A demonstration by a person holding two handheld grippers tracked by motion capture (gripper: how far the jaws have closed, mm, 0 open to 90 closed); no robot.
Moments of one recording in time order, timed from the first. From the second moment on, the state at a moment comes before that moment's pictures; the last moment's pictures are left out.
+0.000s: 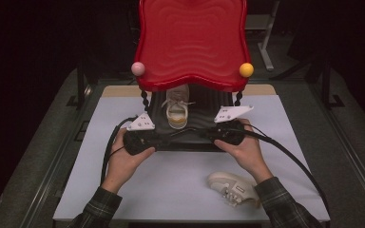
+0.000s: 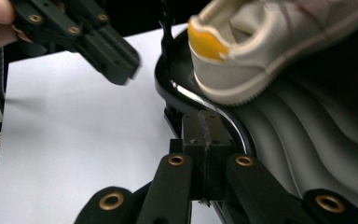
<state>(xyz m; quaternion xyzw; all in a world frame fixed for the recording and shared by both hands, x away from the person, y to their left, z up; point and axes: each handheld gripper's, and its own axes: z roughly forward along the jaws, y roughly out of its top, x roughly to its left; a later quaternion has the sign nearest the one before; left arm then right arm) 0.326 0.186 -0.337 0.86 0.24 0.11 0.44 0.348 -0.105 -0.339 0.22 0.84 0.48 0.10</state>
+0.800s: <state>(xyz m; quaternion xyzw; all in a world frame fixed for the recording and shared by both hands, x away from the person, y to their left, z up) 0.284 0.225 -0.396 0.89 0.27 0.10 0.36 0.286 -0.204 -0.371 0.28 0.85 0.45 0.05</state>
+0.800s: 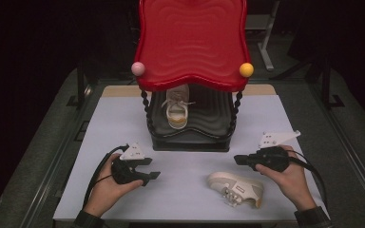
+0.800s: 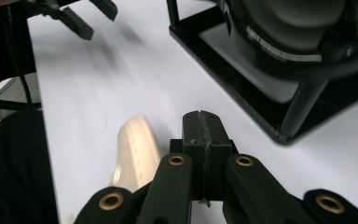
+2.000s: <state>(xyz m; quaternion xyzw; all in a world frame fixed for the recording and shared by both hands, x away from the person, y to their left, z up) 0.284 0.268 -0.453 0.87 0.29 0.12 0.37 0.265 -0.231 -0.395 0.31 0.85 0.42 0.03</state>
